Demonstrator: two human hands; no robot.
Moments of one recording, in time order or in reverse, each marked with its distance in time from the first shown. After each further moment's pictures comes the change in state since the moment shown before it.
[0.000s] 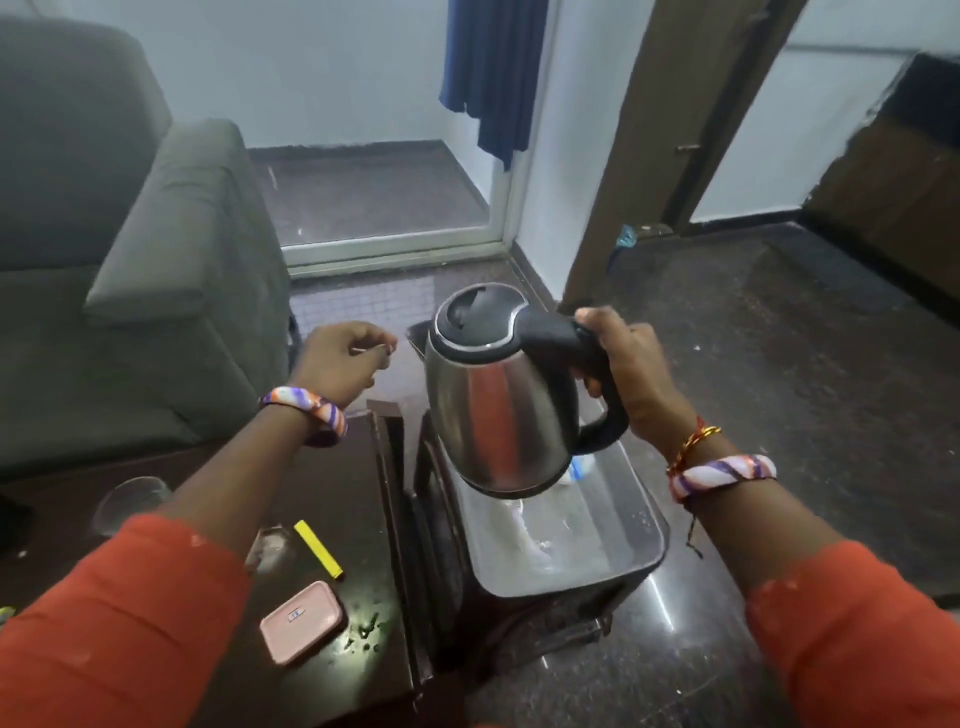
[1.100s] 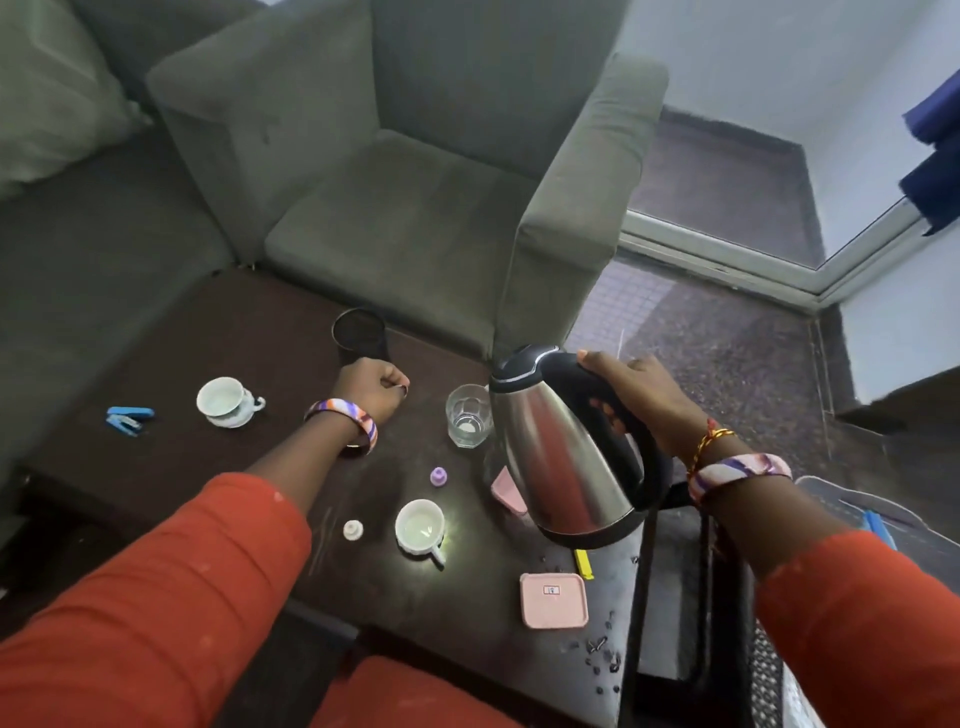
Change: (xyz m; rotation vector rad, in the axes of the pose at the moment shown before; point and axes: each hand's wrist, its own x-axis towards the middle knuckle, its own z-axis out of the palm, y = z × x) left_hand -0.105 -0.258 -0.274 0.149 0.342 -0.651; right_hand -0.020 -0.040 0.395 -0.419 -0.672 0.133
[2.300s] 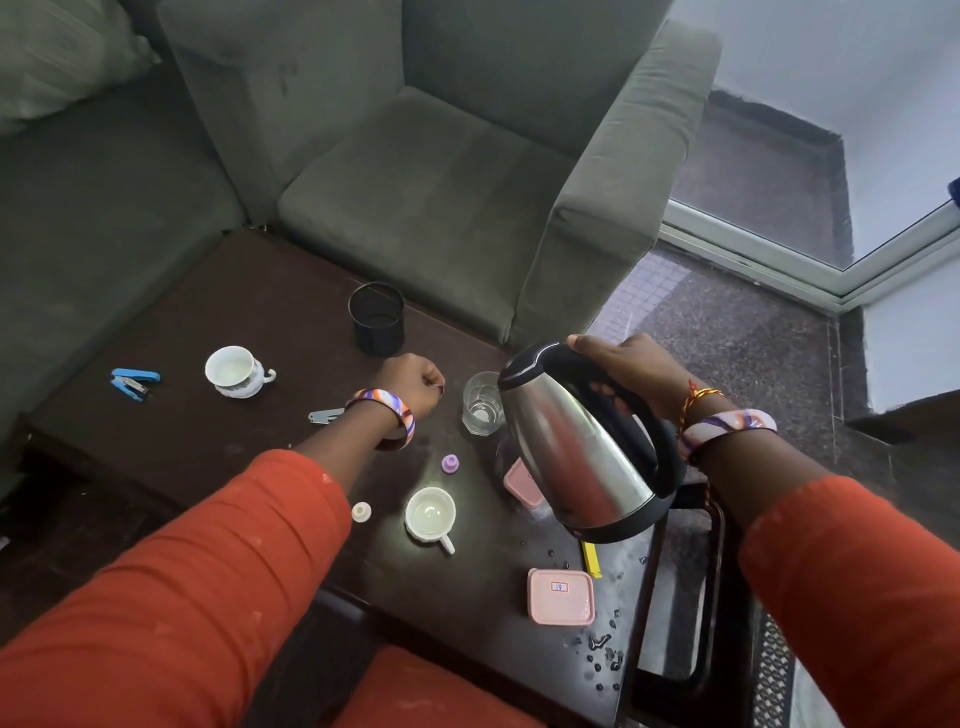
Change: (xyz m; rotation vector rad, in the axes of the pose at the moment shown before) left_hand 0.017 -0.007 0.018 0.068 -0.112 0.031; right_hand 0.036 -0.025 0.027 -0.238 -0.107 0.039
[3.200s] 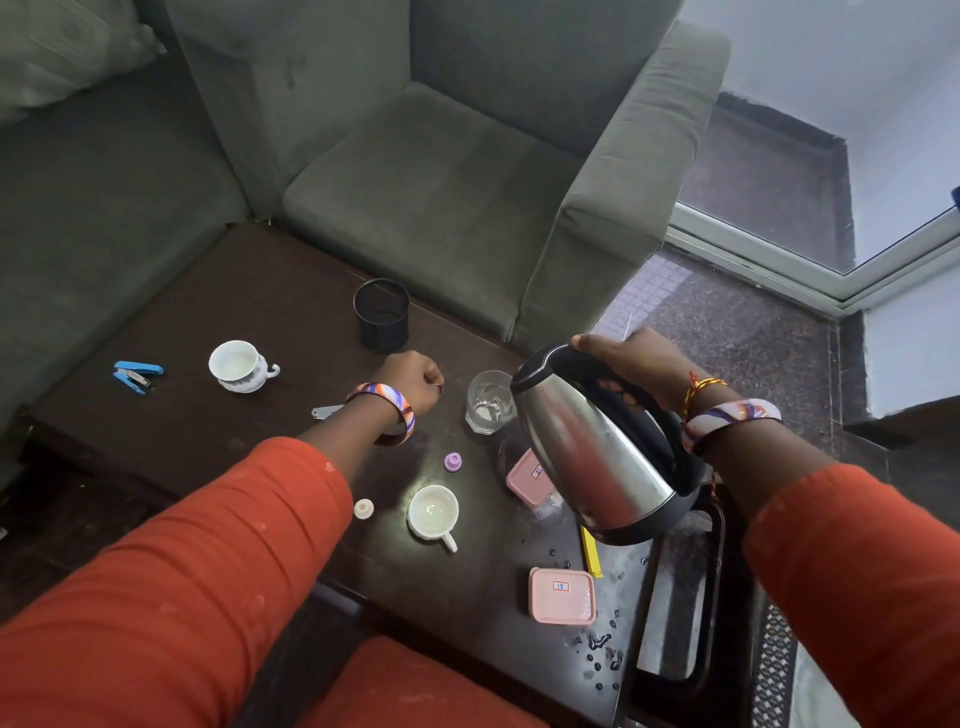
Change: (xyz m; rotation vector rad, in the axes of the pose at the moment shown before) left_hand 0.009 -0.012 -0.001 0.055 -0.030 -0.010; right_hand -0.001 -0.013 -0.003 -0.160 0.010 0.036
